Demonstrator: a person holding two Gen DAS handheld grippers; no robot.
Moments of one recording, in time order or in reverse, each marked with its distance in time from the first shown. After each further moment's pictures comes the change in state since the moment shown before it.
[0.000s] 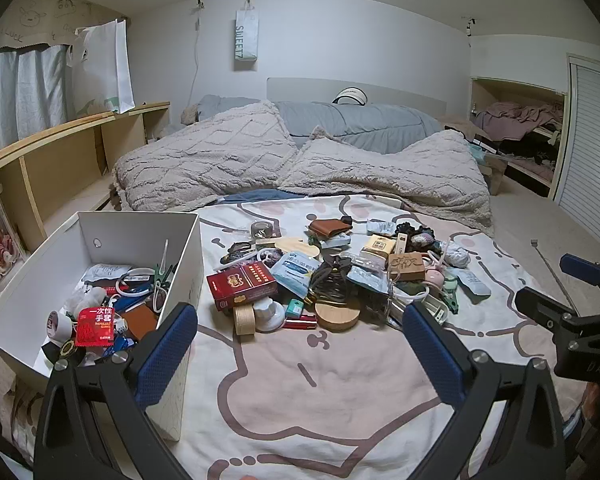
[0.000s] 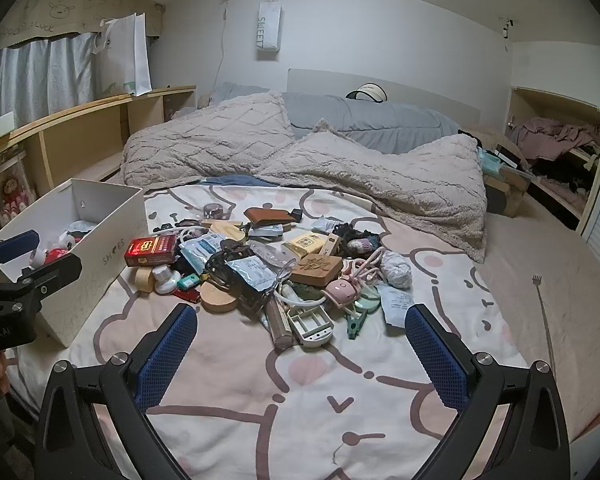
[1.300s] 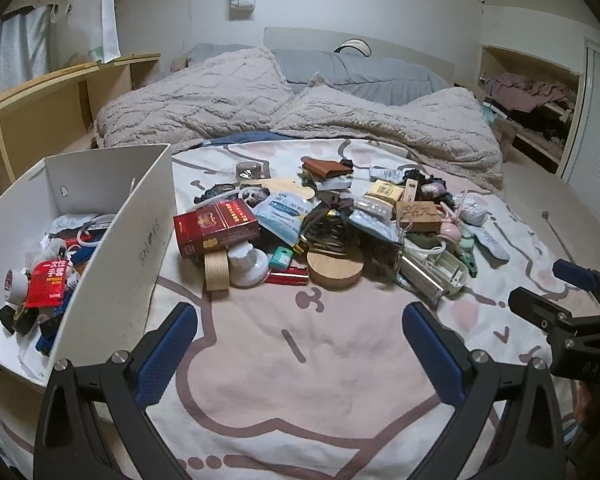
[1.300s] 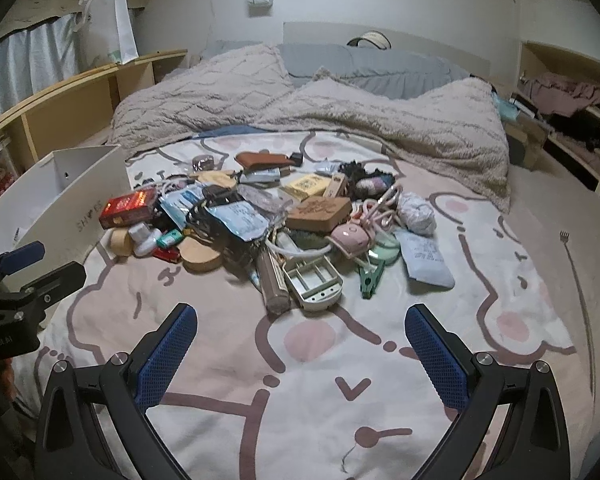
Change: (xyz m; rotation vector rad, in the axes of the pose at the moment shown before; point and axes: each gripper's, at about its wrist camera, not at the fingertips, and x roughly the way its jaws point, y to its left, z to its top) left arm 0.073 -0.012 -0.039 -0.023 0.159 0.000; right arm 0.070 -0.015 -0.034 0.052 0.163 0.041
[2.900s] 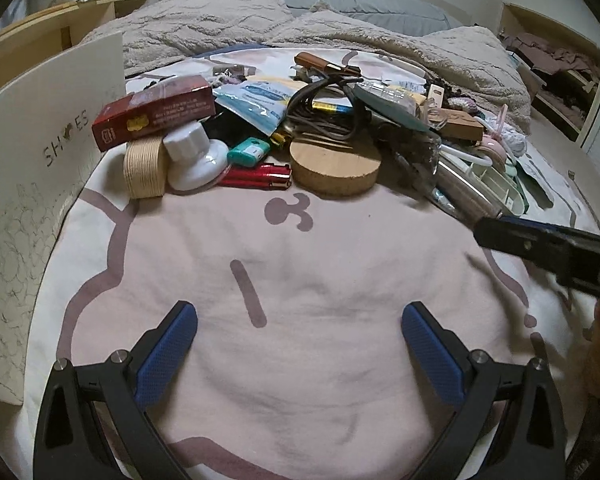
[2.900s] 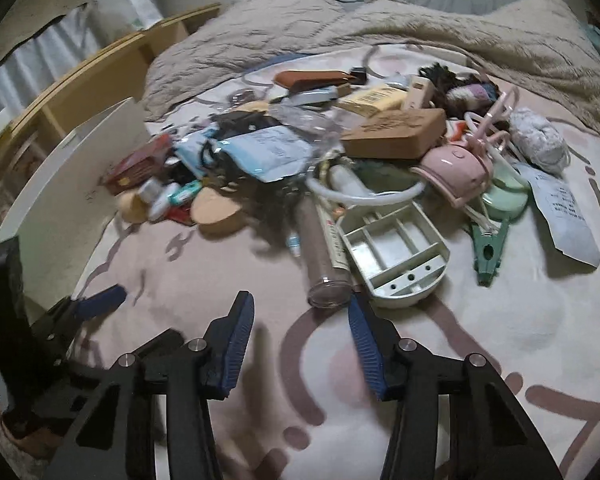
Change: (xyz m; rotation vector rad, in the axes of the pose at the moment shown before) left arm 0.099 -0.016 -0.050 -0.038 0.211 -0.010; right arm 0.112 -0.011 -0.006 0.046 0.216 0.319
